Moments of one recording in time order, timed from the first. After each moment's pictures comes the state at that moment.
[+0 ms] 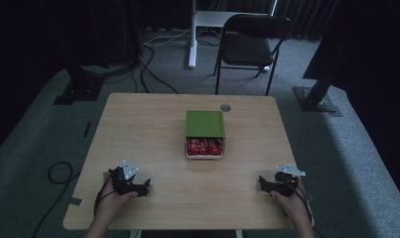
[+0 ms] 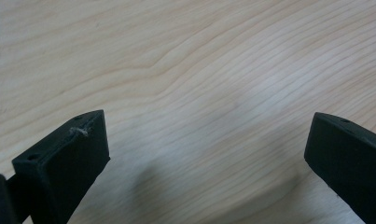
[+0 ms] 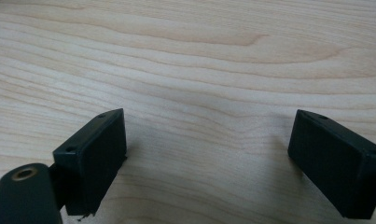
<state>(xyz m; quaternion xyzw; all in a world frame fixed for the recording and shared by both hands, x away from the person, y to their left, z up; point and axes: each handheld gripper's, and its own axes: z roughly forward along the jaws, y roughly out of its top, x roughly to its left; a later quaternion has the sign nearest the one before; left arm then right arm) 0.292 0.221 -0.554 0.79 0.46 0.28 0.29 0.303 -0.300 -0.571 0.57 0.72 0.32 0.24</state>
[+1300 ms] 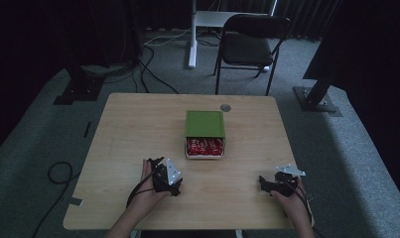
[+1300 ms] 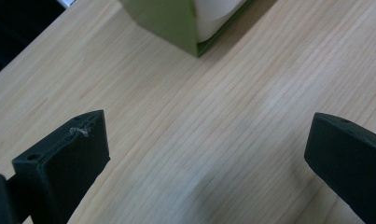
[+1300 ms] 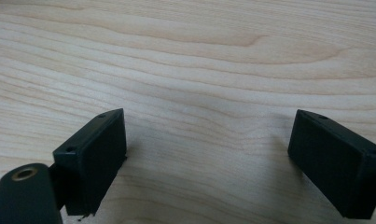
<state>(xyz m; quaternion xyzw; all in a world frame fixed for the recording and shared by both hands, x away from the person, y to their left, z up) 0.303 0.113 -0.548 0.86 0.27 0.34 0.27 0.304 -0.300 -0.571 0.57 0.72 0.32 0.24</state>
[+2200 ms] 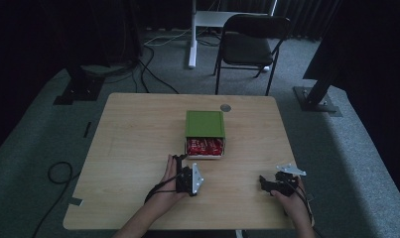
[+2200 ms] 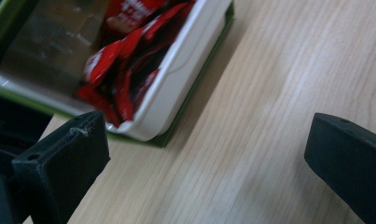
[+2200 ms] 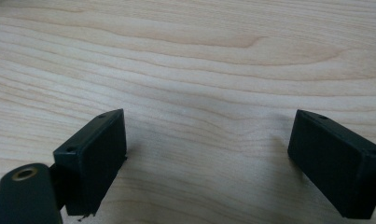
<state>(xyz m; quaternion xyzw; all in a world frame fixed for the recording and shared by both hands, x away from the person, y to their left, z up) 0.305 0.053 -0.548 0.87 0.14 0.41 0.26 0.305 -0.302 -0.571 0.58 0.71 0.32 0.24</state>
